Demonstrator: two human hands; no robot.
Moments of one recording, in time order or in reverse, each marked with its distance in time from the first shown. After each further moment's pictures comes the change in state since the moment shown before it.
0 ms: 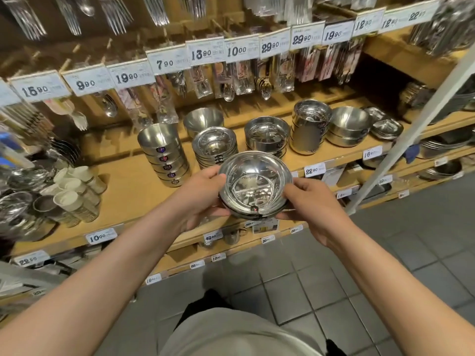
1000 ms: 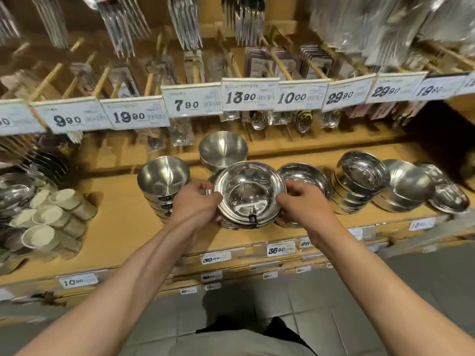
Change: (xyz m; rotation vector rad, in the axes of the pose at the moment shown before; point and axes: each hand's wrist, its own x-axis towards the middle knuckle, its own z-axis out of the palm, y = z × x) left_hand 0.164 0.038 -0.069 -0.011 0.413 -0.001; right_hand 0.199 -0.068 0.060 -0.238 -0.042 0.005
